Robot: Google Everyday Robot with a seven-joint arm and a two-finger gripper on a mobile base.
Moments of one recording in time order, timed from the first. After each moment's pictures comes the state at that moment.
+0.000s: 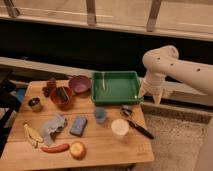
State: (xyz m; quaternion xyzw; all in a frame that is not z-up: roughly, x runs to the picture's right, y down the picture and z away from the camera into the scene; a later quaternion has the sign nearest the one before) arm 0.240 0.053 0.725 -0.13 0.31 0.83 0.44
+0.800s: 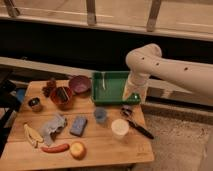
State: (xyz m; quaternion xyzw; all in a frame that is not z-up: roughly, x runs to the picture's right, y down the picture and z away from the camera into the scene) arm 0.147 0.050 0.714 -0.22 0.25 0.70 0.63
